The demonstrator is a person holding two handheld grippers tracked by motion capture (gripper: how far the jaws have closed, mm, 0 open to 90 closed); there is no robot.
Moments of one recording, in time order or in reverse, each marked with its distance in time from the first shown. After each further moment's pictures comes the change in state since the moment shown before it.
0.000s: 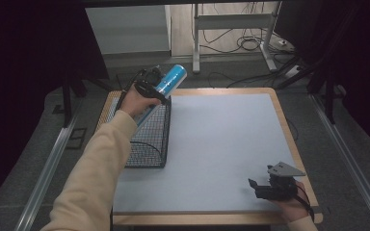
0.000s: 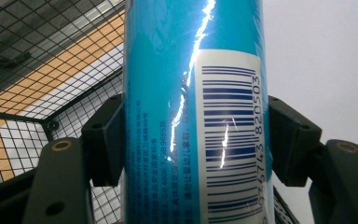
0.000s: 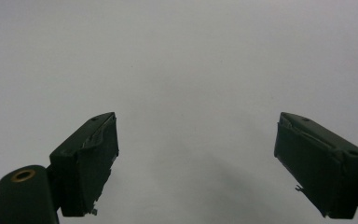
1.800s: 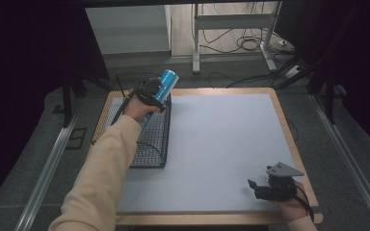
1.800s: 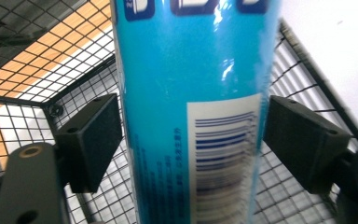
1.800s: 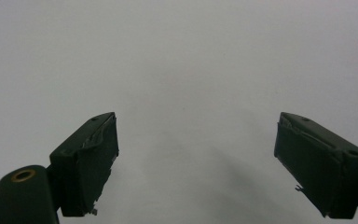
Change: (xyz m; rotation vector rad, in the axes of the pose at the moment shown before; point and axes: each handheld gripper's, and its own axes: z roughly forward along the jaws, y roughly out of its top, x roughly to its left) left arm 0.016 -0.013 0.055 0.075 0.061 -0.009; right arm 0.000 -0.002 0.003 0.019 0.002 -0.007
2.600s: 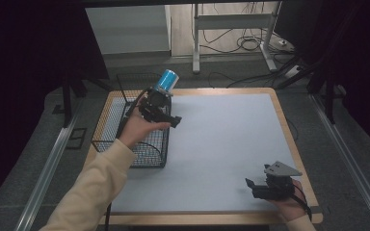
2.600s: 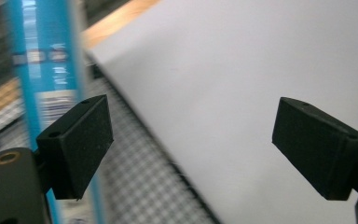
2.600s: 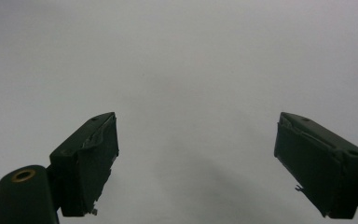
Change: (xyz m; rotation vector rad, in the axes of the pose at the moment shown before) left arm -0.095 -0.054 -0.110 -0.291 -0.204 0.124; right arm 0.008 0.008 -0.001 -0.027 0.004 -0.023
